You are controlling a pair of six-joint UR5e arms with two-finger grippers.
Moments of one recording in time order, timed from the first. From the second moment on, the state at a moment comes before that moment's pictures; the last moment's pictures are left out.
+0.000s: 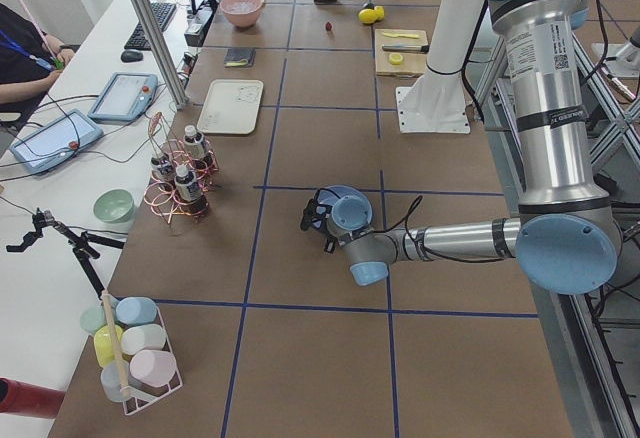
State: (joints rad) left arm -0.87 -1.40 -1.66 -2.69 -2.20 -0.88; right arm 1.54 -1.78 1.94 -1.52 2.35 0.07
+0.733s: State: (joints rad) left arm -0.60 -1.98 -1.72 -2.09 -1.94 -1.26; right arm 1.54 -1.78 1.93 -1.35 2.35 0.06
